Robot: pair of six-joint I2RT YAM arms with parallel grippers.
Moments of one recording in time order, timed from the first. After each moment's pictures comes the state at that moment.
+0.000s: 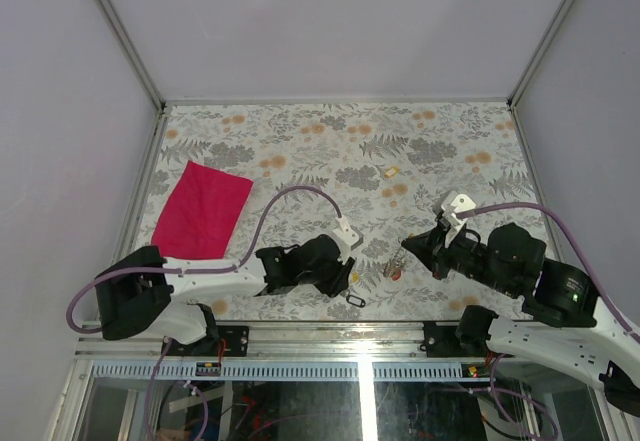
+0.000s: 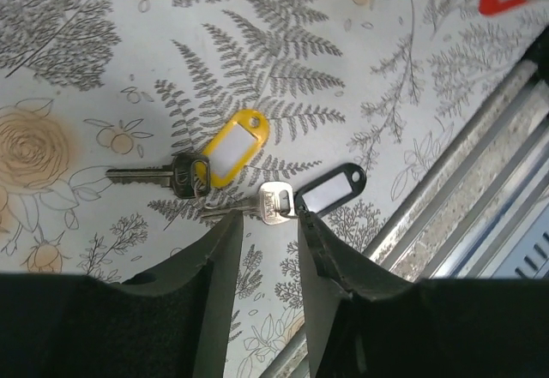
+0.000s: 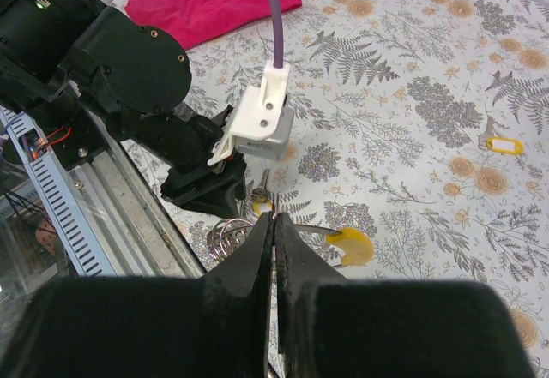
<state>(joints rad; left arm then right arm) -1.14 1.39 0.68 -0.06 -0.03 -0.43 1.04 0.54 0.96 -0.71 0.11 0.10</state>
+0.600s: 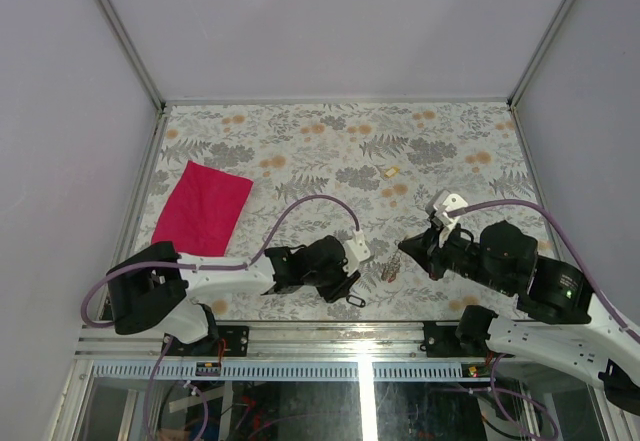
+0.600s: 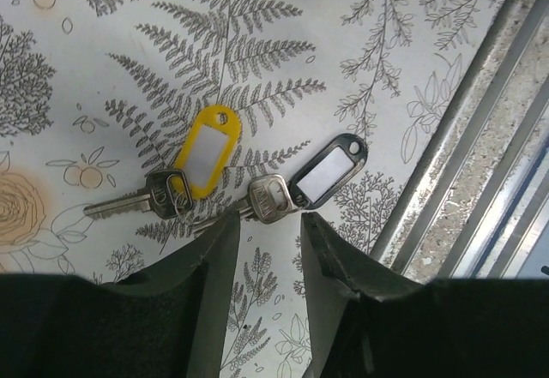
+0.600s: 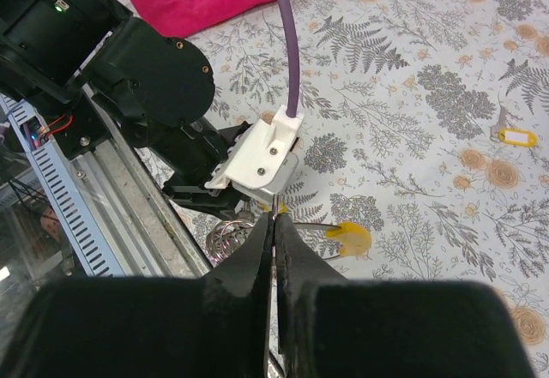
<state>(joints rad) -1.14 1.47 0.70 -0.06 0.12 -0.16 1.04 0.57 0.96 -0.72 0.09 0.11</state>
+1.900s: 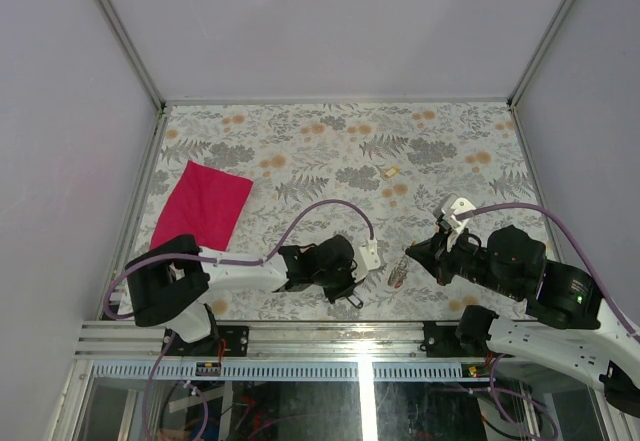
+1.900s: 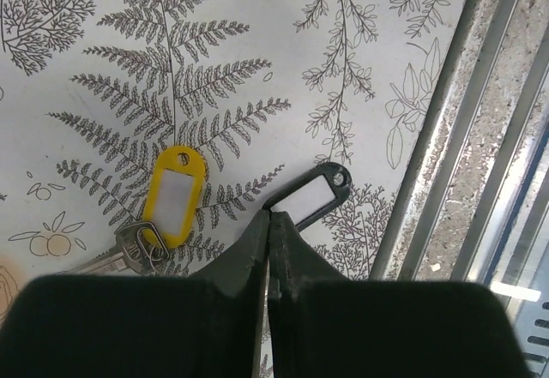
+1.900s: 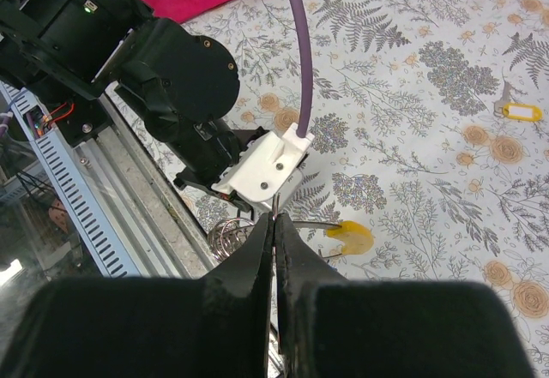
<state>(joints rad) -1.14 1.58 0.74 -0.02 0.23 -0.01 1.04 0.53 0.97 -0.80 0.10 0.14</state>
